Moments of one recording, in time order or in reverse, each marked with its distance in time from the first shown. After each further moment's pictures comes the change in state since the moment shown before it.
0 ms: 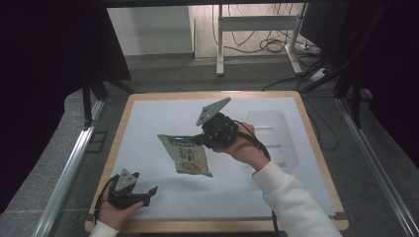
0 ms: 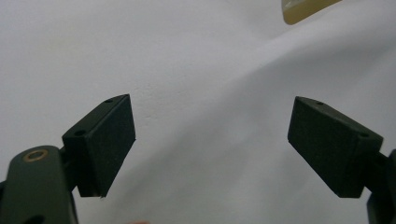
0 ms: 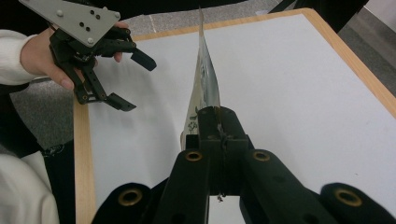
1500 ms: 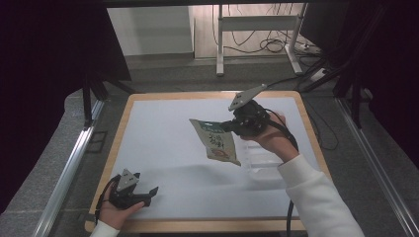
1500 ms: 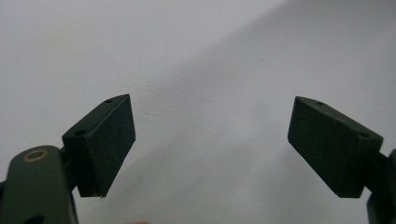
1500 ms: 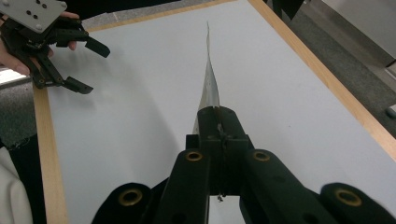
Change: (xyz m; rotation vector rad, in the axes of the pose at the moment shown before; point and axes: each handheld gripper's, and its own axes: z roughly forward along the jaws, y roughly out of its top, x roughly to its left) left arm -0.001 -0.001 0.003 0.015 0.003 0.006; right arm -0.038 -0.029 -0.055 0.011 -0.123 0.066
